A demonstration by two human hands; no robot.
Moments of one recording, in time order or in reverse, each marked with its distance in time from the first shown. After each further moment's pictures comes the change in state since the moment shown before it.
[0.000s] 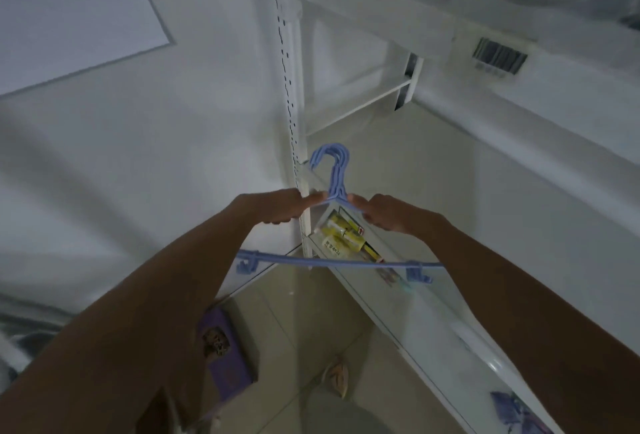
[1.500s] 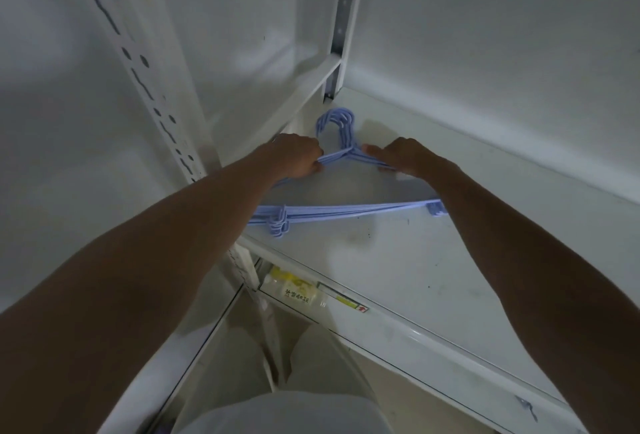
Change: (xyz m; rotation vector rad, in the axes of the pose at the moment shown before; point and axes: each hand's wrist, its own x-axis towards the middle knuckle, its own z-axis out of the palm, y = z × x) left_hand 0.365 0.093 -0.085 0.901 0.217 0.708; right_hand 0.213 0.139 -0.138 0.012 0.360 0.515
